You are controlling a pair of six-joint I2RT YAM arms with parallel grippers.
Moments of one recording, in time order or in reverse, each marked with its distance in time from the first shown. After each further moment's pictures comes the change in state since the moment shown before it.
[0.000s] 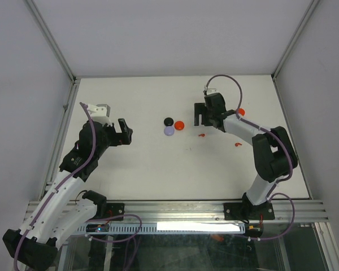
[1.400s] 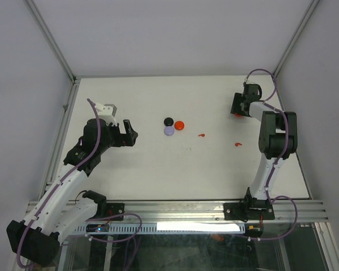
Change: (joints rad) left arm 0.032 0.078 -0.002 0.000 0.157 0.000; right arm -0.476 0.269 0.207 0.022 -0.024 -0.146
